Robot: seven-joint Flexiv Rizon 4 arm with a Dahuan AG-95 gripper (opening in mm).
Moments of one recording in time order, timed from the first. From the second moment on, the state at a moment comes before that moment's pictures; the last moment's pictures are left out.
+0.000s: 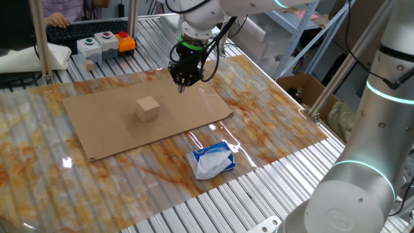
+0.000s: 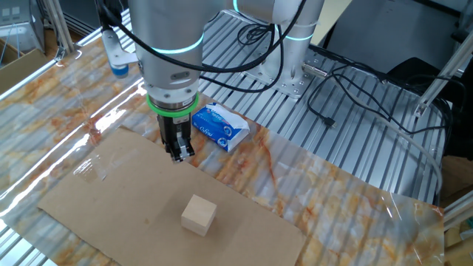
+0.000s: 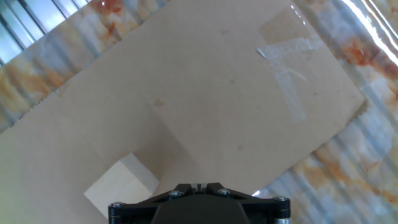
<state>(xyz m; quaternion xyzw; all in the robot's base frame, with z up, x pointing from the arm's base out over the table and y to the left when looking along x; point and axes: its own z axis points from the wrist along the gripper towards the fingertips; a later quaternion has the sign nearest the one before) 0.595 -0.027 0.132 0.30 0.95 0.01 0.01</state>
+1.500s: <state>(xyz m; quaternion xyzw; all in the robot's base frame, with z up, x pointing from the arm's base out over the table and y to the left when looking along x) 0.607 -0.032 0.108 0.30 0.95 0.02 0.01</state>
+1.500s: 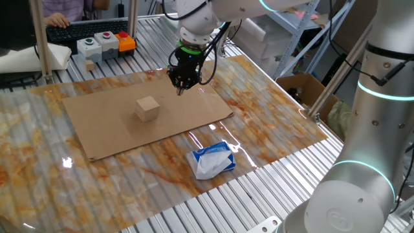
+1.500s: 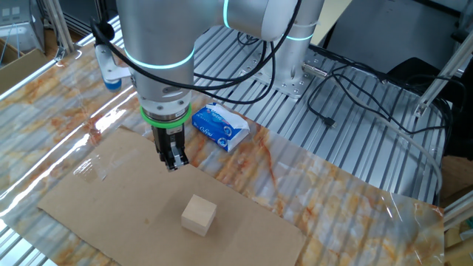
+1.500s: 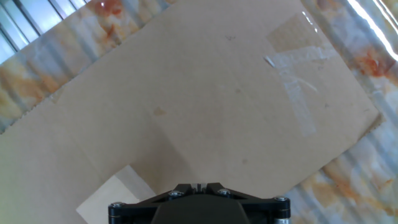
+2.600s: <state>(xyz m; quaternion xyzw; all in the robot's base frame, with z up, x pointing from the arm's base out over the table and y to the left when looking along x) 0.608 -0.028 0.099 0.33 0.94 0.02 0.02</state>
